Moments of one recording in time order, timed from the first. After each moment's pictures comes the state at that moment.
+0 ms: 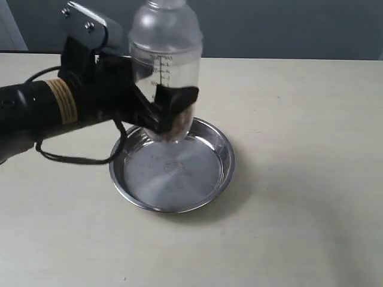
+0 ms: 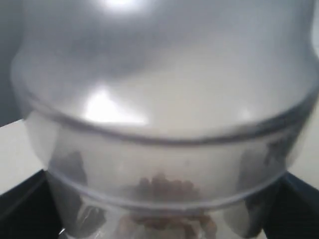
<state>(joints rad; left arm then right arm) -0.46 1.39 -0.65 0.49 -0.44 -0.51 -0.08 0.01 0.00 0.38 0.32 -0.07</state>
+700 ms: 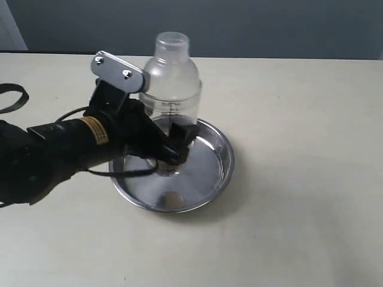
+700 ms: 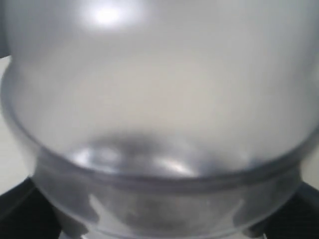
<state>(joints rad) -0.61 1.50 -0.62 -0.15 -0.37 0.02 -0.08 0.01 0.00 0.38 0.32 -0.07</state>
